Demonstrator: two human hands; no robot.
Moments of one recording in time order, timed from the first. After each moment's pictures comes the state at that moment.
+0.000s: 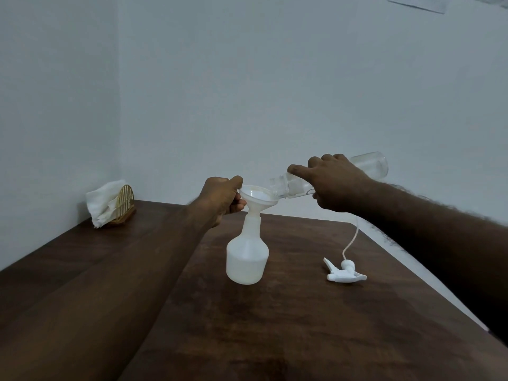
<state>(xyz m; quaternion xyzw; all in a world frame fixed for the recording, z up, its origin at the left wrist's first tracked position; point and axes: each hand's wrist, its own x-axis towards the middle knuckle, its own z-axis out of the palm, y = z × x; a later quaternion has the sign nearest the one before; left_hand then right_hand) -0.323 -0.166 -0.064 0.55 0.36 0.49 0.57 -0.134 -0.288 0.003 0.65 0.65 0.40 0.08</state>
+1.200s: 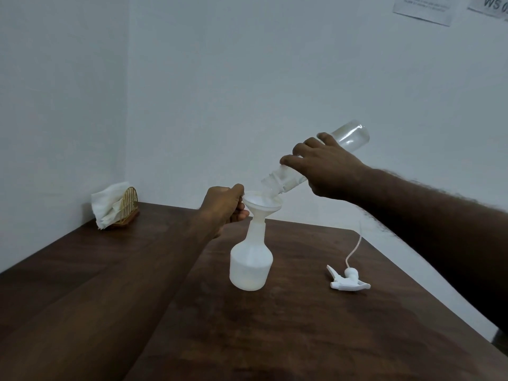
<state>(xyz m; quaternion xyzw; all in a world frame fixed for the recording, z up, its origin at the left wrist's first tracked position) -0.331 -0.168 -0.075 0.55 0.35 0.49 0.57 -0.150 -0.271 0.031 0.55 0.67 0.49 0.10</state>
